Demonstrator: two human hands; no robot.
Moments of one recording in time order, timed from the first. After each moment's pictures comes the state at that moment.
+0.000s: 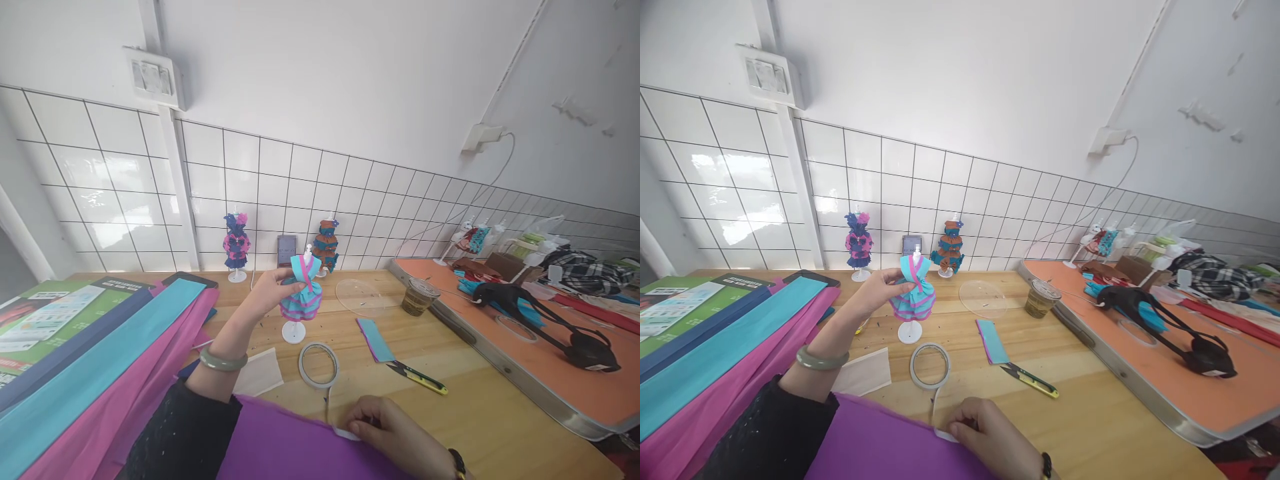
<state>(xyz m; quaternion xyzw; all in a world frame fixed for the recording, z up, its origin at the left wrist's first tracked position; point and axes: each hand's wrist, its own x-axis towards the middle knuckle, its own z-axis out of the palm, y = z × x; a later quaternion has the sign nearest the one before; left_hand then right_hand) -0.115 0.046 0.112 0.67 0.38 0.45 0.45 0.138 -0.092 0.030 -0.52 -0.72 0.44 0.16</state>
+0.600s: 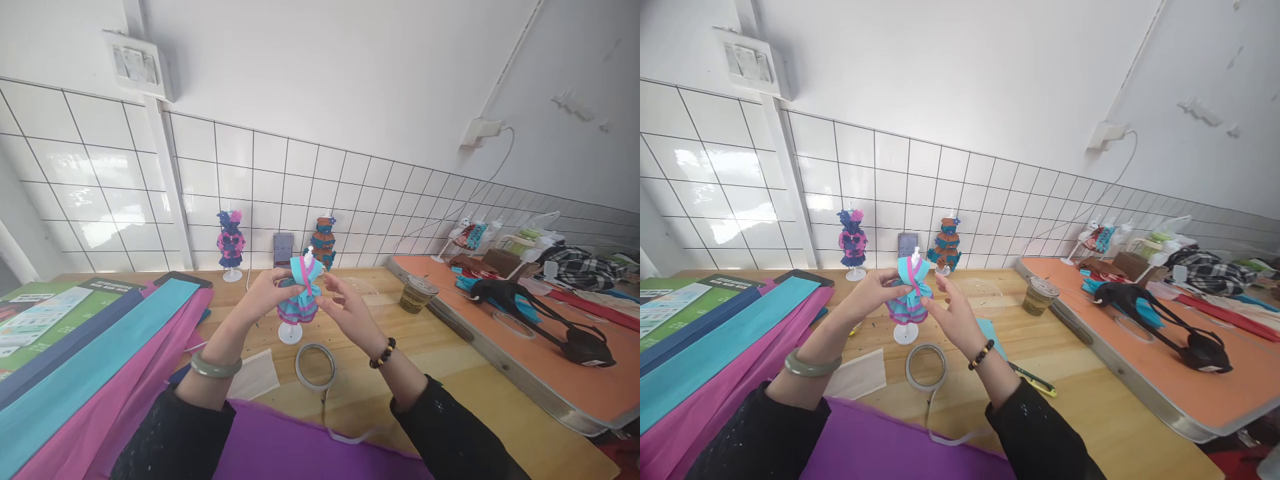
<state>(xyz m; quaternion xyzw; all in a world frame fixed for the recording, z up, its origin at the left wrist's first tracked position) -0.112 0.046 0.113 0.70 0.37 0.44 0.43 0.084 0.017 0.099 -0.47 -0.70 0.28 0.46</state>
